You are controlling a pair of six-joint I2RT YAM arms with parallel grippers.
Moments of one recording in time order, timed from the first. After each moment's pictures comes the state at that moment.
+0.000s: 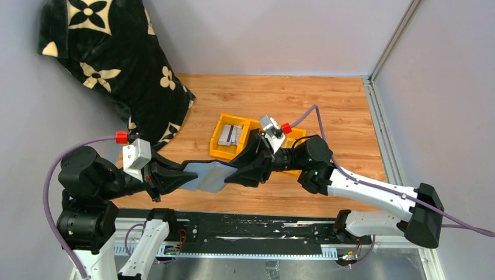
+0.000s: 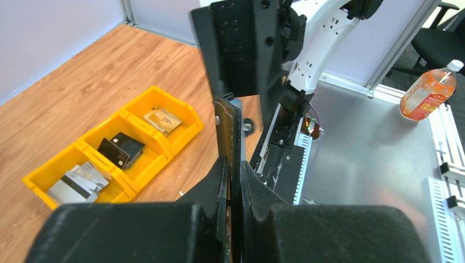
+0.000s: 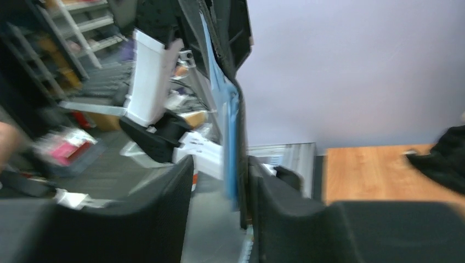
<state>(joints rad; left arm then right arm) -0.03 0.61 1.44 -0.98 1.21 0.04 1.06 1.15 0.85 0.79 -0.71 0.61</state>
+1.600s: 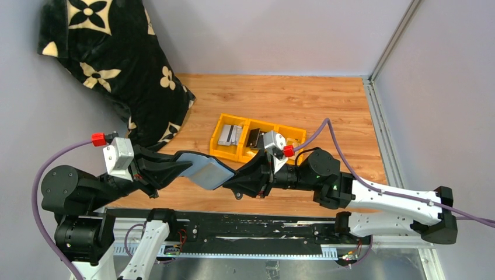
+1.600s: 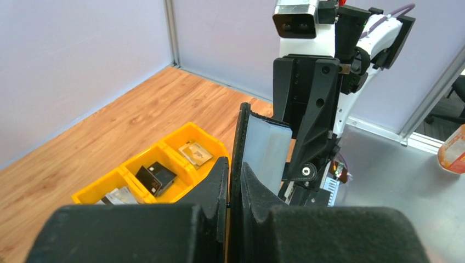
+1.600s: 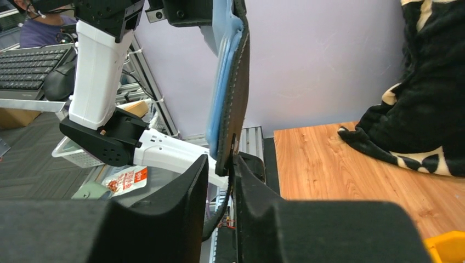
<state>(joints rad) -0.03 0.56 1.43 -0.71 1.05 -0.18 1.33 1.00 0.95 0.30 -0.25 0.25</state>
